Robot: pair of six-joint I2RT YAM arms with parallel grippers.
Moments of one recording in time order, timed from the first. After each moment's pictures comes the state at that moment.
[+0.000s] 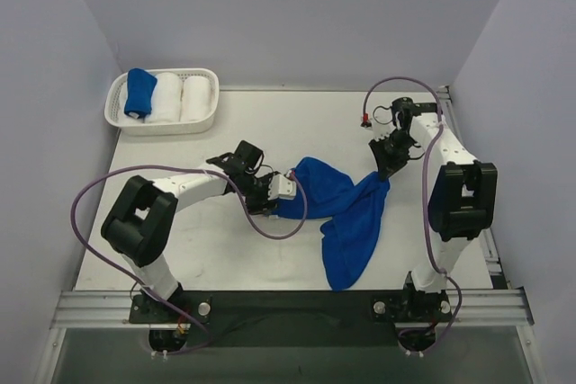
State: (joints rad) left arm -0.56 1.70 1.04 -0.43 0.53 0.91; right arm 0.06 1.83 1.46 -1.09 -0.23 -0.47
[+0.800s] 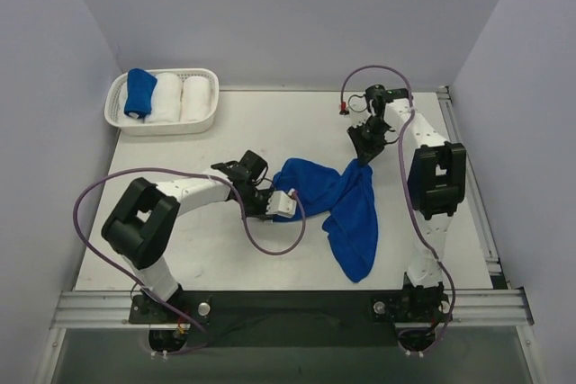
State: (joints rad) left arm -0.63 1.73 1.01 -0.51 0.45 1.05; right arm 0.15 2.08 1.76 -1.10 -0.21 -0.40
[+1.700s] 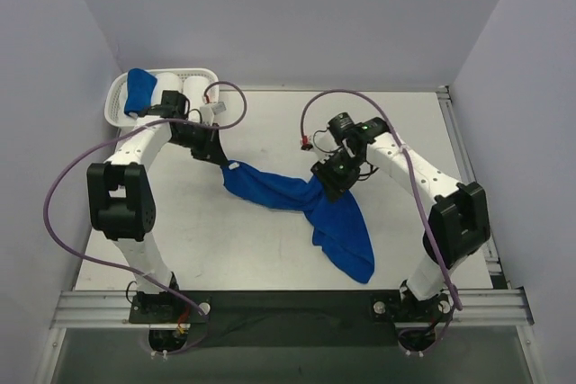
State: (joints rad) left arm -0.09 1.82 1.49 -0.91 0.77 0.26; right arm 0.48 1.65 1.41 -1.09 -0.30 -0.34
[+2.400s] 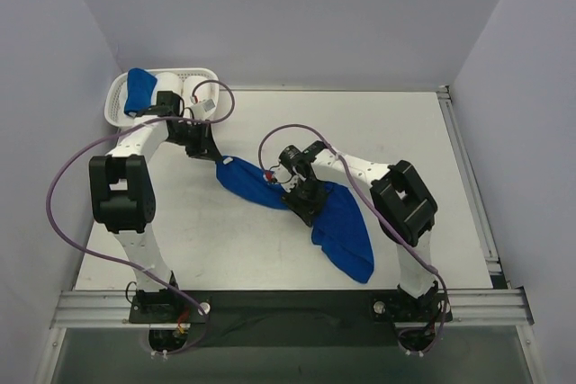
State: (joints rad) left arm -0.01 1.93 1.51 -0.79 0.69 0.06; right arm 0.75 1.98 1.42 -0.97 -0.11 -0.24
